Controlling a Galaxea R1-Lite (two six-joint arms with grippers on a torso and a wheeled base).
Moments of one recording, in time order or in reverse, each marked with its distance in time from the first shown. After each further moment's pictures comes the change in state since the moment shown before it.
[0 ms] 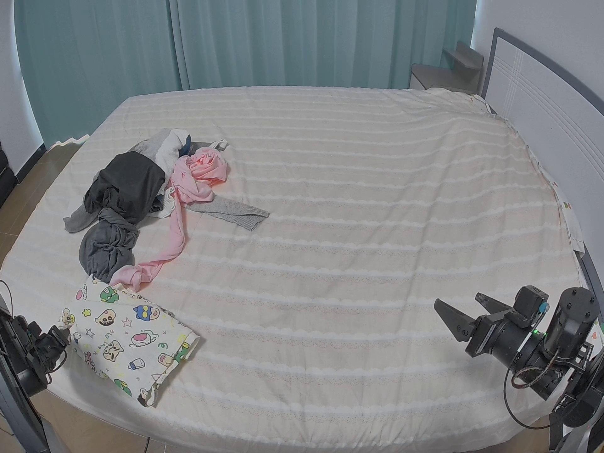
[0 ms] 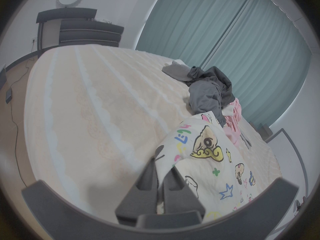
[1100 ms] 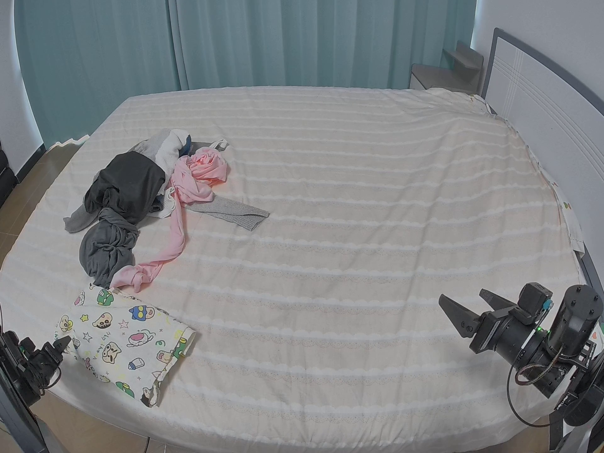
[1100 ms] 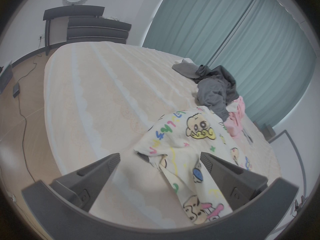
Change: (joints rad) left arm 0.119 -0.012 0.125 -0.003 -0.085 0.091; right arm -0.017 -0.016 0.000 0.000 0.001 -0.010
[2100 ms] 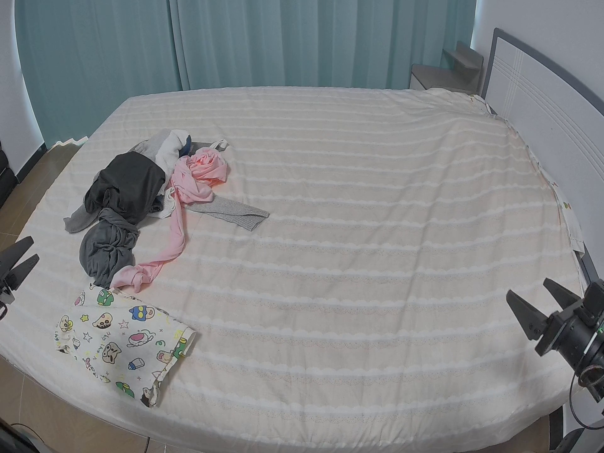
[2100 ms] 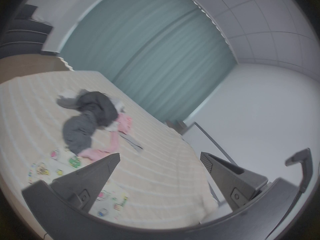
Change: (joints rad) left arm -0.075 -1.009 0.115 -0.001 -0.683 -0.657; right arm -0.097 -0.538 0.000 0.465 -0.023 -0.173
